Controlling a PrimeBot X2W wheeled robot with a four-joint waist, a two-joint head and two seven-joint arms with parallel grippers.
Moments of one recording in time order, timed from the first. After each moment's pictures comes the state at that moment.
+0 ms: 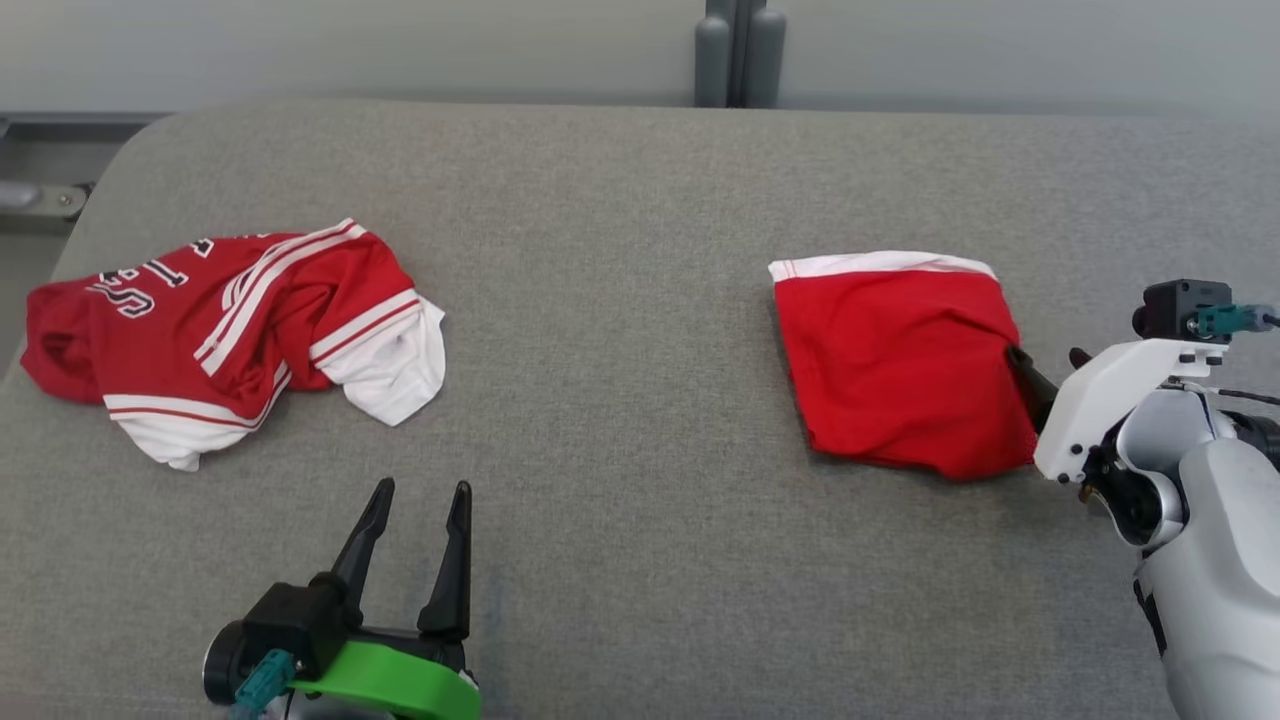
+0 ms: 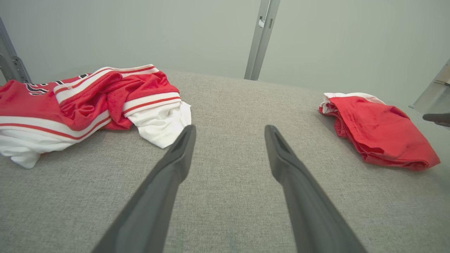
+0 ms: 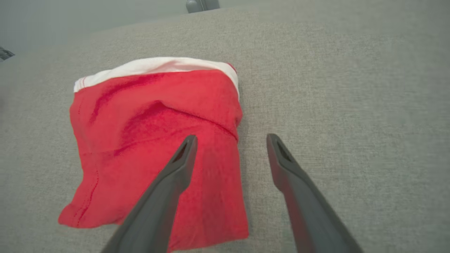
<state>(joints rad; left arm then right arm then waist) -0.01 0.07 -0.17 0.19 -0.28 -0.13 -0.26 -0.47 -0.22 -0.03 0.53 0.36 0.13 0.35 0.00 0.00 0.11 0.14</state>
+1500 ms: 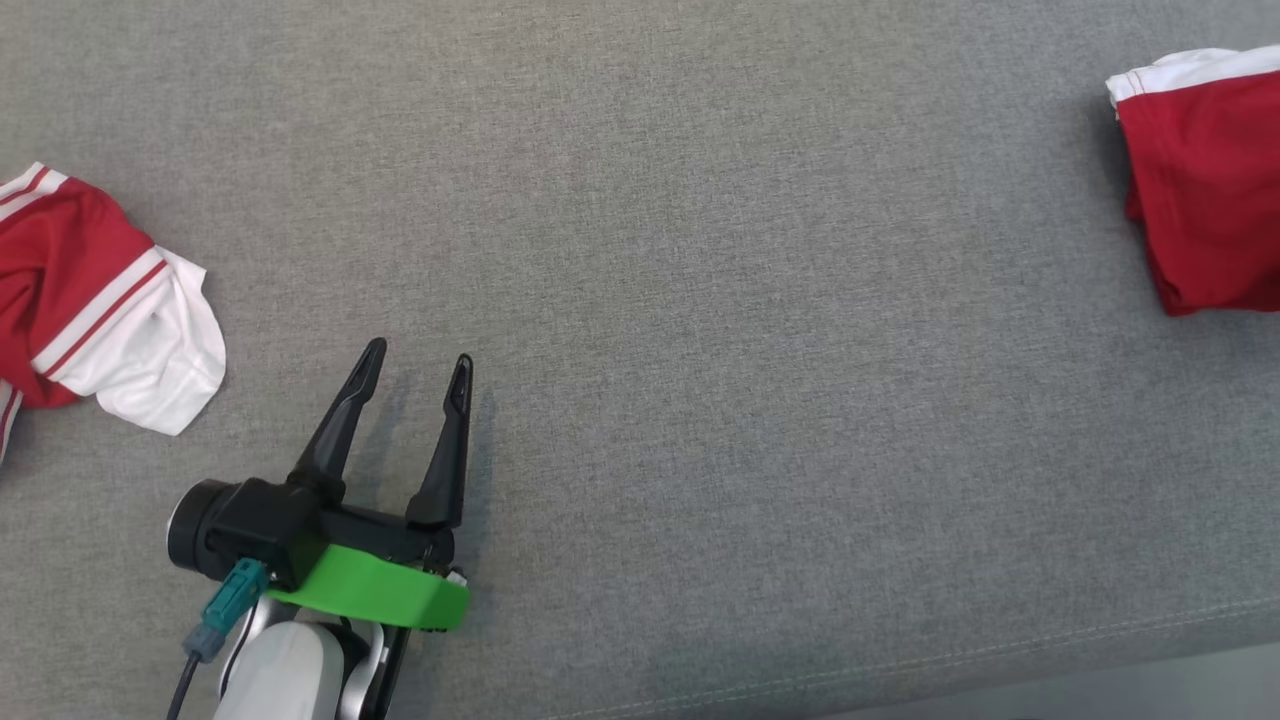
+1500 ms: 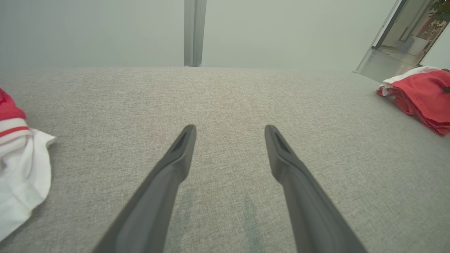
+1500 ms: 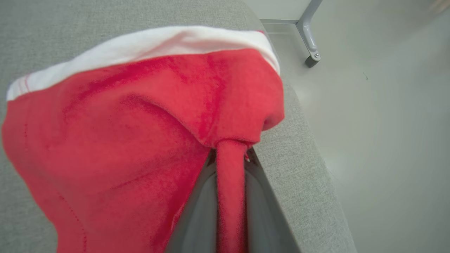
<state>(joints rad) -0.18 0.14 -0.24 0.08 -0.27 -0.13 -0.26 -0.86 -0.55 0.01 0.88 0.29 0.13 0.23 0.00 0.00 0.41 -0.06</state>
